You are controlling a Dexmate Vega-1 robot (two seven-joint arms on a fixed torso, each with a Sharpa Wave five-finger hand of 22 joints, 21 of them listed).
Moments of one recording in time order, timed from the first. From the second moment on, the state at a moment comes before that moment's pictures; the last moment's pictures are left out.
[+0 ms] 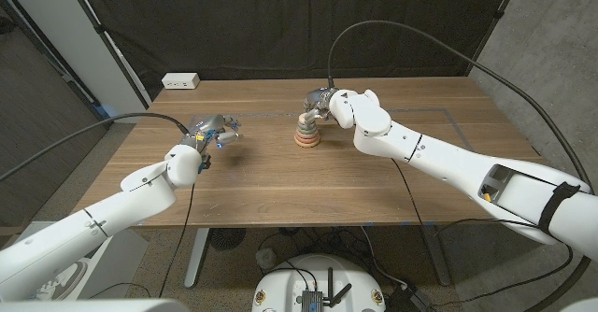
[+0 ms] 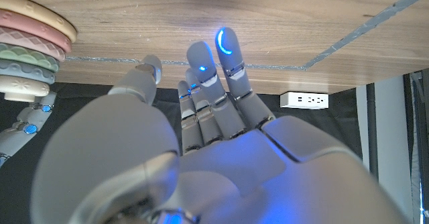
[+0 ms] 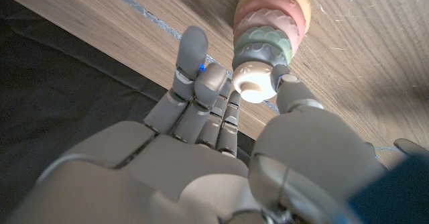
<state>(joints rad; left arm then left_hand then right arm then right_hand) 1.03 1.00 0.44 -1.97 0.15 0.48 0.29 0.84 0.04 0.50 -0.17 0.25 0.55 0.03 0.21 0.27 0.64 -0.12 0.21 0.55 1.01 -0.16 1.40 0.53 0.73 -0.07 1.55 0.24 -0.30 -0.49 -1.10 -1.73 -0.83 -0.62 0.57 0.81 -0.07 0.54 -0.15 0.29 0.47 -0.04 0.23 0.29 0.56 -0.08 0.18 0.63 1.13 -0.22 1.39 1.21 1.08 -0.19 1.49 0.21</state>
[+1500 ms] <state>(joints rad) 1.08 0.99 0.39 -2.05 0.15 0.51 0.36 0.84 0.04 0.50 -0.17 0.25 0.55 0.02 0.21 0.27 0.64 -0.13 0.21 0.55 1.01 -0.16 1.40 0.53 0.73 -0.07 1.55 0.23 -0.53 -0.63 -0.90 -1.98 -0.79 -0.71 0.37 0.80 -0.05 0.57 -0.16 0.28 0.53 -0.04 0.25 0.29 0.59 -0.10 0.21 0.59 1.12 -0.21 1.37 1.21 1.07 -0.19 1.49 0.21</state>
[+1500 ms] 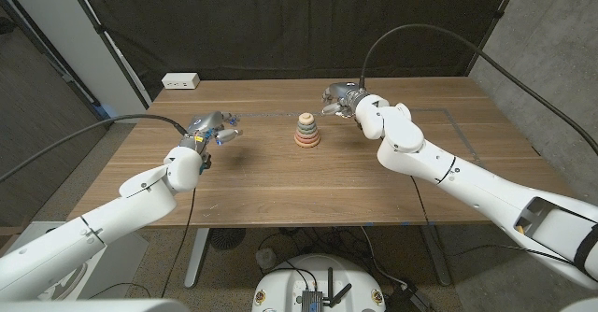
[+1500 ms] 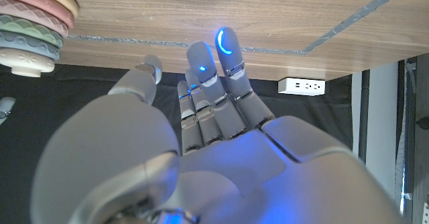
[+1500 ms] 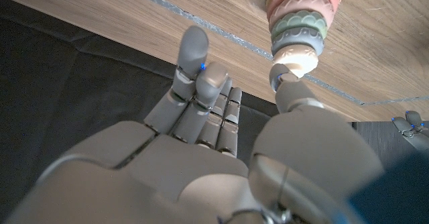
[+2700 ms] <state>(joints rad) 1.09 0.88 0.42 -2.06 0.21 0.52 0.47 0.84 0.04 0.50 -0.17 0.25 0.55 0.02 0.21 0.27 0.65 -0.13 0.21 0.55 1.01 -0.16 1.41 0.52 0.73 -0.07 1.55 0.23 -0.80 -0.83 -0.64 -2.11 -0.52 -0.64 0.02 0.84 -0.02 0.58 -0.17 0.29 0.57 -0.05 0.26 0.29 0.66 -0.11 0.23 0.61 1.15 -0.22 1.38 1.22 1.08 -0.19 1.49 0.21</state>
